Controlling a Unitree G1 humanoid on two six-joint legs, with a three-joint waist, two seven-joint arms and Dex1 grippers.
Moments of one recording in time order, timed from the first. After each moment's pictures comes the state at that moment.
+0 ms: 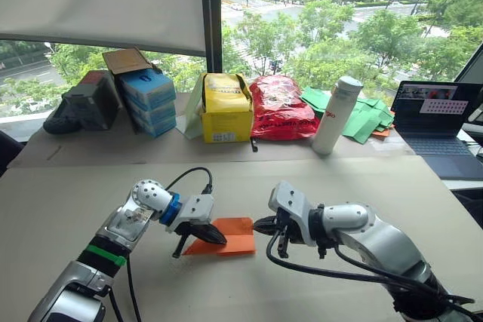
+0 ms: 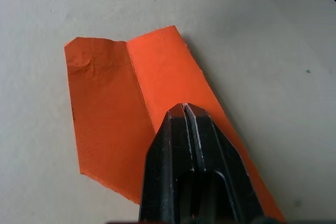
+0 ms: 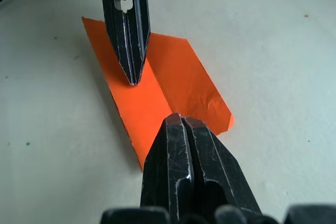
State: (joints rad) left arm -0.55 0.65 -0.33 0.18 -0.12 0.04 -1.54; right arm -0.43 -0.58 0.37 -0.52 0.24 0.91 0.84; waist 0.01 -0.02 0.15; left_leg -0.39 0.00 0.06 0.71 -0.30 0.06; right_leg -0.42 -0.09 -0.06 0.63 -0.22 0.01
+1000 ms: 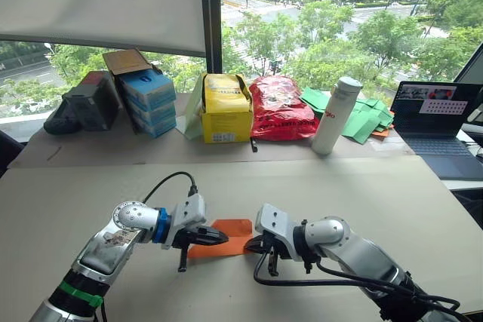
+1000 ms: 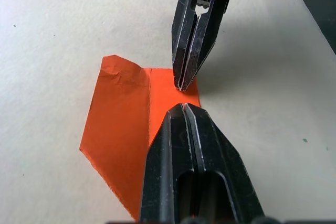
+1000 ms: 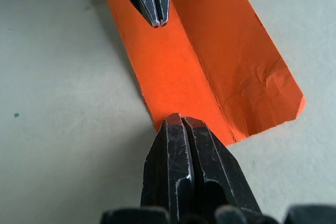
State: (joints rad) left arm -0.27 0.71 -0.18 -0.23 -0.28 0.44 -1.23; right arm -0.39 -0.56 0.50 -0.39 0.17 0.75 0.82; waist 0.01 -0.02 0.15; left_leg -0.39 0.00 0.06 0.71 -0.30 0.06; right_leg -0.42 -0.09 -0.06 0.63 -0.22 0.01
